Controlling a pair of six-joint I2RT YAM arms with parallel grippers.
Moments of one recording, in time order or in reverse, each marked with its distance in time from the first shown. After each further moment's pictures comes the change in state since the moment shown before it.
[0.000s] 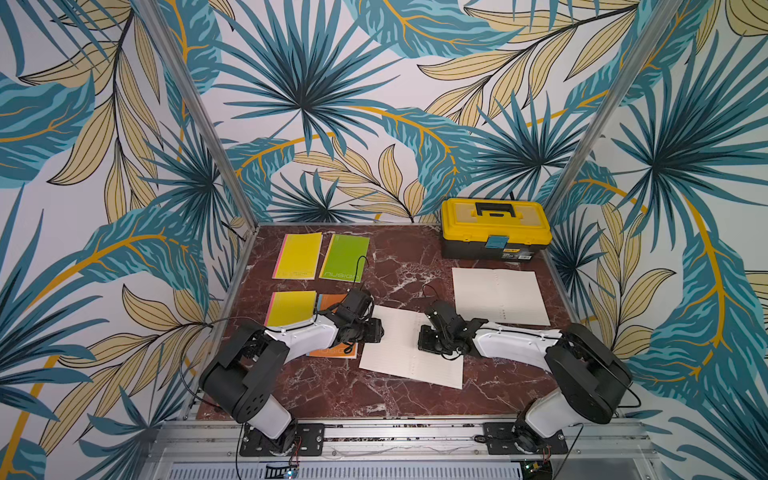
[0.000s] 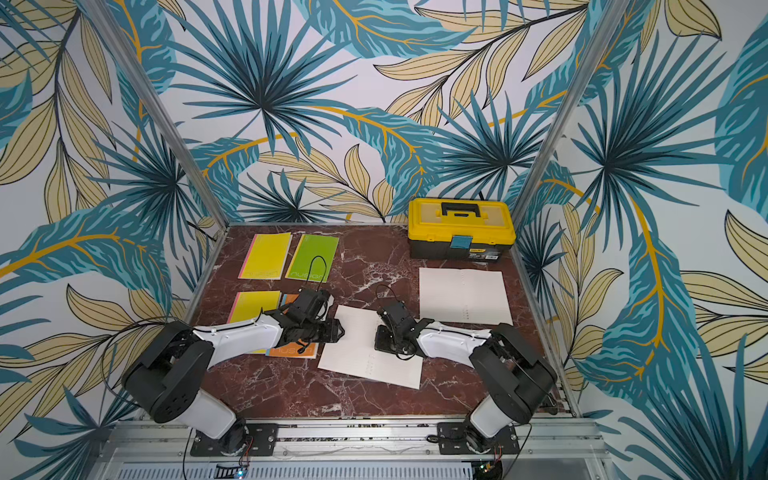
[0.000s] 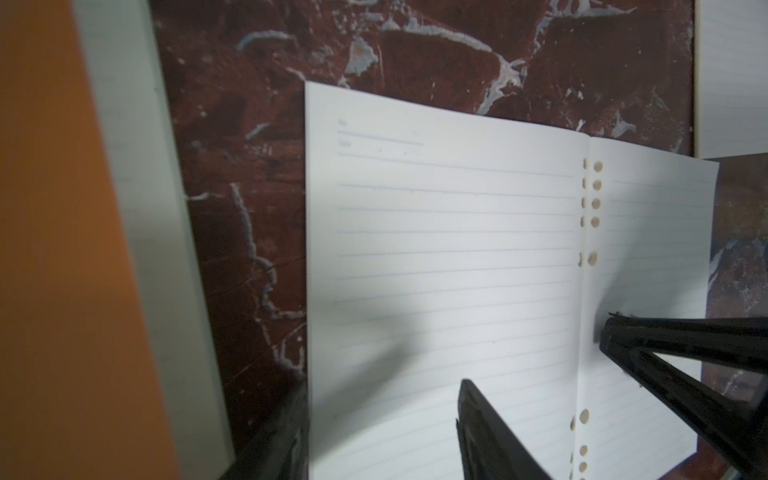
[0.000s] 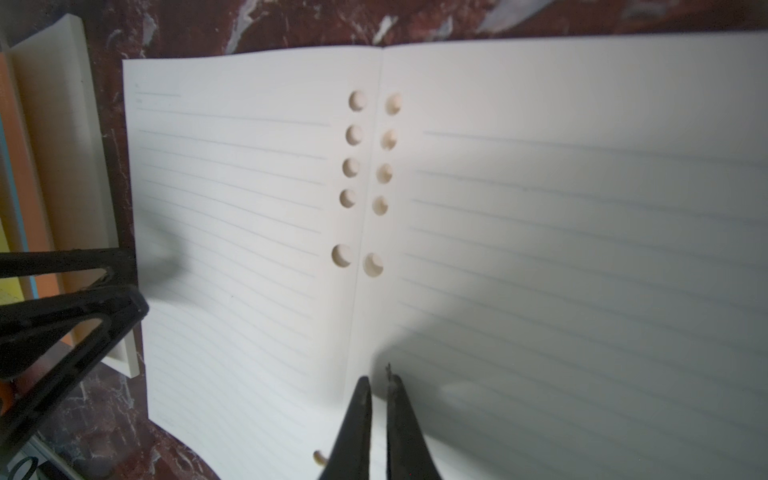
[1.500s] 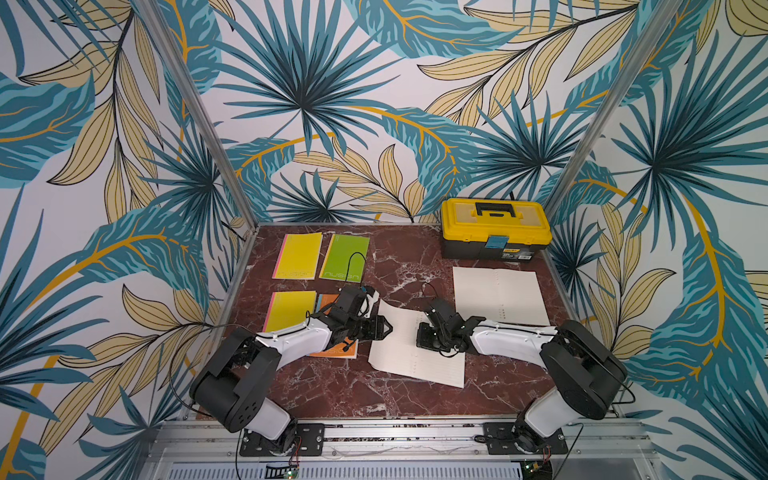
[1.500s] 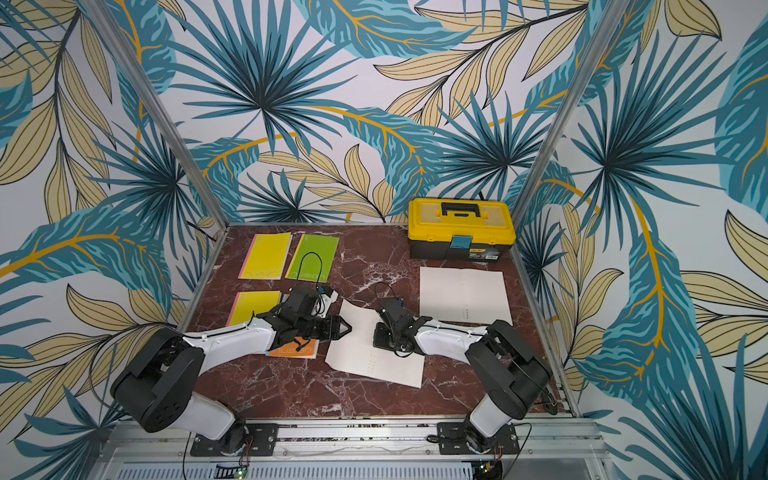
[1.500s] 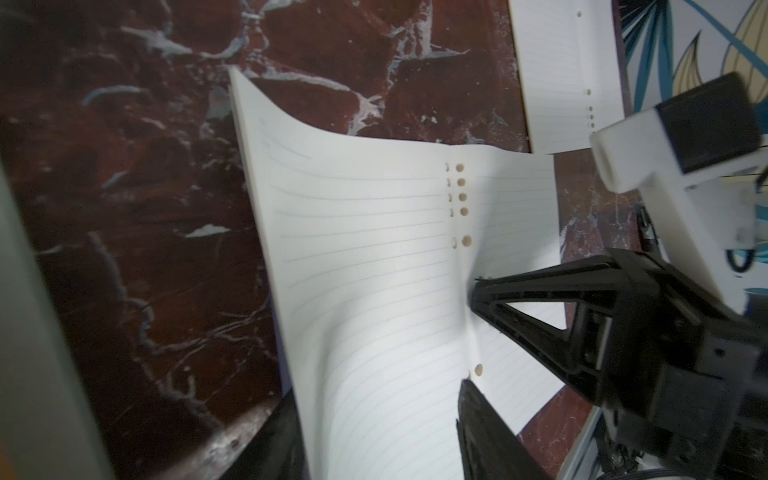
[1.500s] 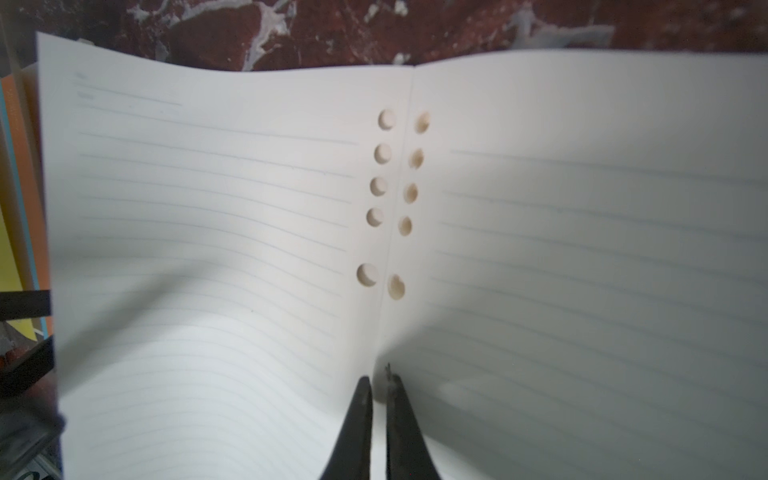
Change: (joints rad) left arm 0.022 -0.070 -0.048 0.156 0.252 0.011; right arm -0.004 0.032 0.022 0.020 0.004 0.000
